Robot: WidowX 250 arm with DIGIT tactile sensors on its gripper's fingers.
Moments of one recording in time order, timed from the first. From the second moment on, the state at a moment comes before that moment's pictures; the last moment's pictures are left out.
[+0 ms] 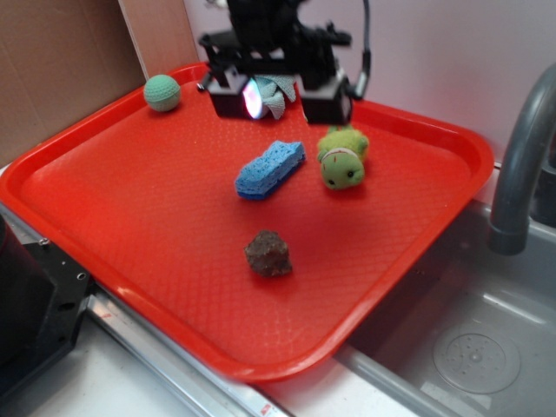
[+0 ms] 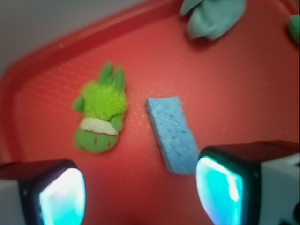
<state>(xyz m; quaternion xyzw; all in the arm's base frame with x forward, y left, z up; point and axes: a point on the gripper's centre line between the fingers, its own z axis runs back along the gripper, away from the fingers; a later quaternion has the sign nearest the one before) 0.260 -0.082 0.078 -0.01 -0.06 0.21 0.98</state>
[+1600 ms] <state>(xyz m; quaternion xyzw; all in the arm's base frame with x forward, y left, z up) 0.233 -0.071 0.168 0.01 -0.10 0.01 1.00</state>
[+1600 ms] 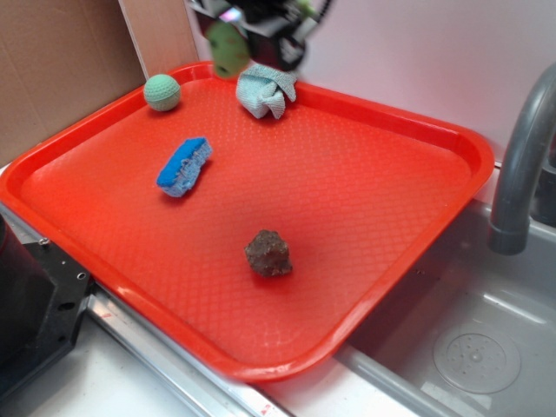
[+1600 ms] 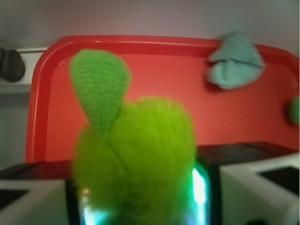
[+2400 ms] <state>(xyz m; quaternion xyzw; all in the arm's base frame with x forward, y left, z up) 0.136 -0.022 0.156 0.01 -0.06 0.10 0.99</state>
